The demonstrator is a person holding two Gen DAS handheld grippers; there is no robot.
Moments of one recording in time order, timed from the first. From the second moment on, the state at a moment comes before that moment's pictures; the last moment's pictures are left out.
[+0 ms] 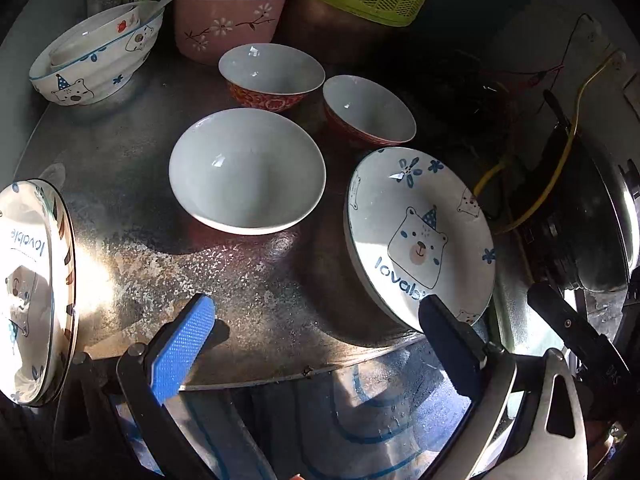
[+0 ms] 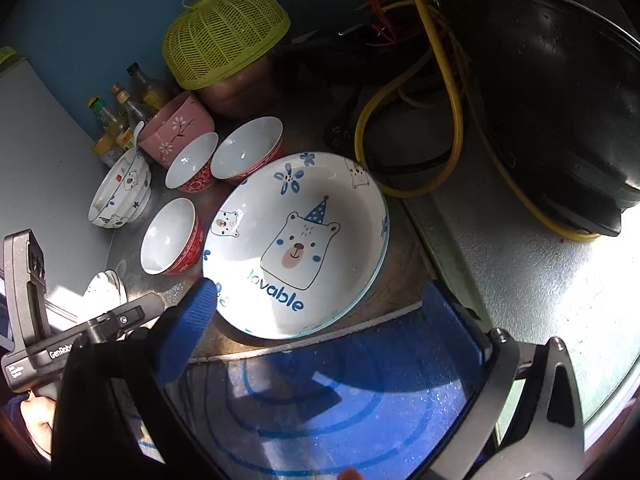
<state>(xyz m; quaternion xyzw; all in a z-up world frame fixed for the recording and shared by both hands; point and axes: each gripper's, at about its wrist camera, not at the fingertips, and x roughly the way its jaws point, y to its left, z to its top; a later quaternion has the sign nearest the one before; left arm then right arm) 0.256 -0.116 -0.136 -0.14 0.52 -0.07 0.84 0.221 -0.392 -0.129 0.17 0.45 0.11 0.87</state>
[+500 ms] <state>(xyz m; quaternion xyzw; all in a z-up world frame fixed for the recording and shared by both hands) 0.315 -0.164 -0.173 -0.18 0.53 -0.07 0.83 0.279 -0.401 -0.186 0.19 0.48 0.12 0.85</state>
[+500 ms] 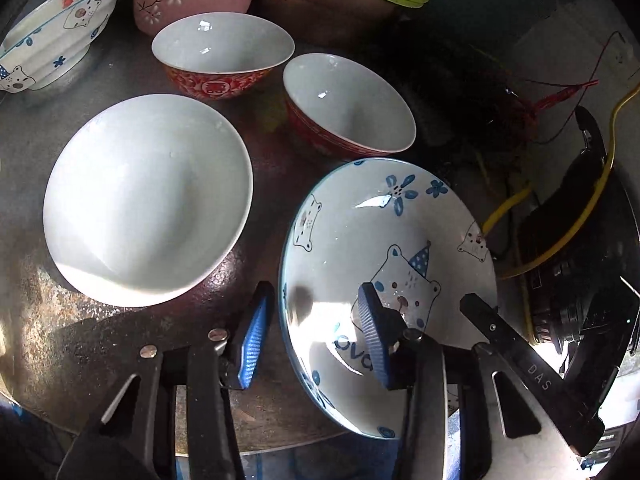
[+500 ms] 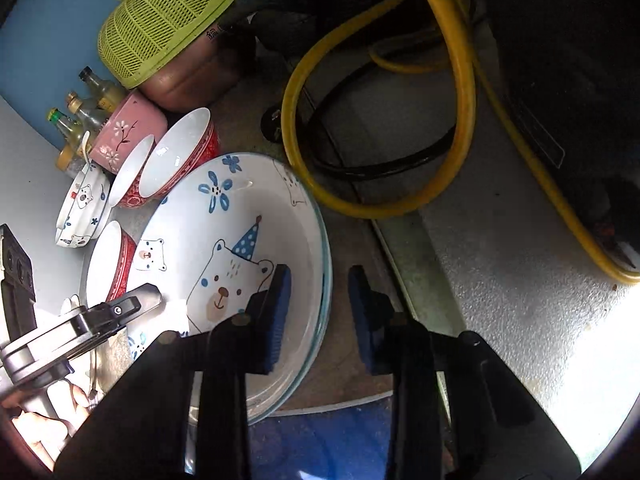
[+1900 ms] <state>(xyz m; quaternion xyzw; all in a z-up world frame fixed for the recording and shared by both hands) 0.239 -0.119 -0.138 -0.14 0.49 -0.11 0.85 0.213 -0.371 -0.143 0.15 0.43 0.13 0.88</state>
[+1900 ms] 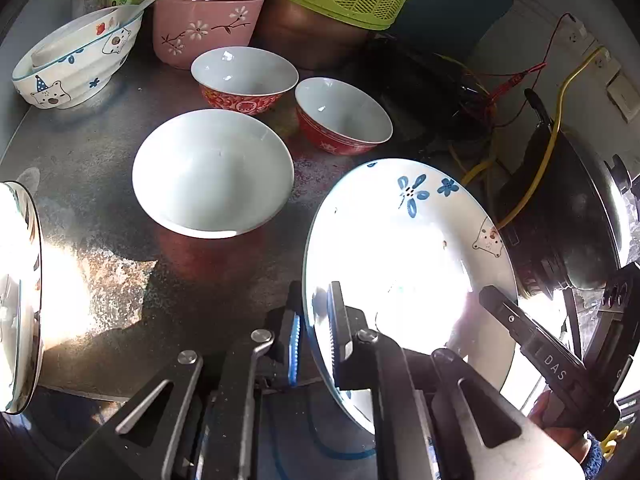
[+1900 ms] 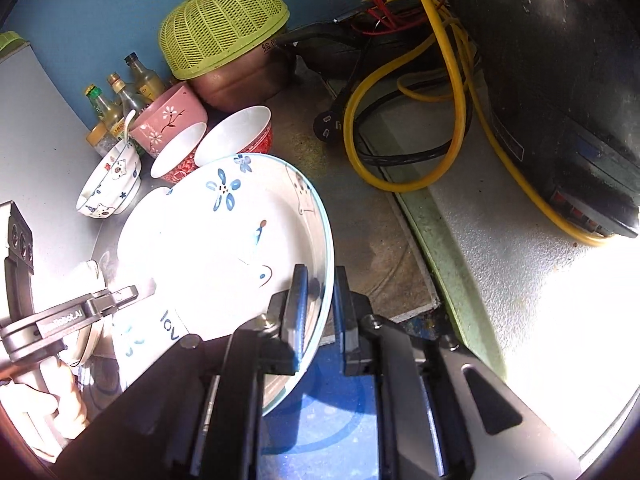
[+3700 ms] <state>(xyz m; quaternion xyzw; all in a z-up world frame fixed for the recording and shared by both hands) 0.122 0.189 -0.138 -0.23 0.45 0.08 0.86 0.191 -0.061 -0.127 0.03 0.45 0.30 0.84</state>
